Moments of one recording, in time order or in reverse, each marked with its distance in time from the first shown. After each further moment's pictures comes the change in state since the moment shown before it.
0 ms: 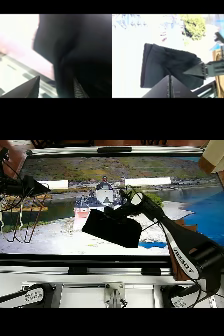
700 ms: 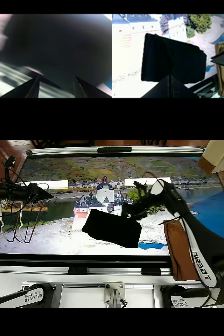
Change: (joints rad) left arm -0.006 0.010 -0.091 0.003 0.001 0.034; right arm -0.209 0.150 0.024 -0.391 0.377 -0.042
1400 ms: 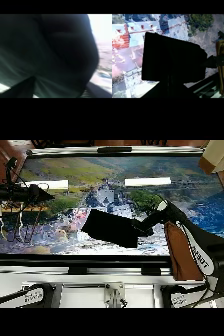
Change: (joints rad) left arm 0.000 0.000 -0.009 0.000 -0.001 0.019; right arm -0.107 -0.086 -0.296 0.184 -0.141 -0.059
